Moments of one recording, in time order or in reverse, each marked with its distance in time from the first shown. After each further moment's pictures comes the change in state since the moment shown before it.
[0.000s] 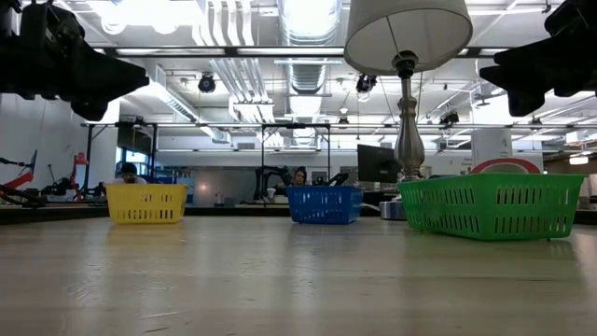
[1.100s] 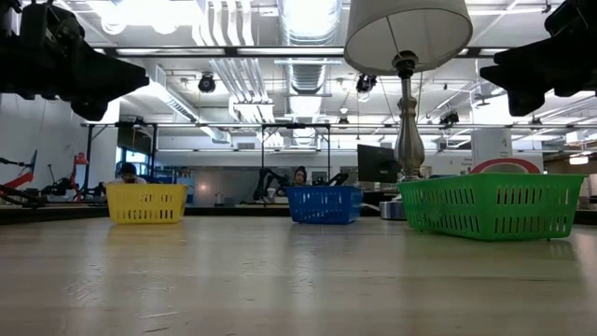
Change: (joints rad) left arm 0.000 0.000 0.000 0.000 0.000 0.000; right arm 0.001 0.000 0.000 0.000 0.000 -0.004
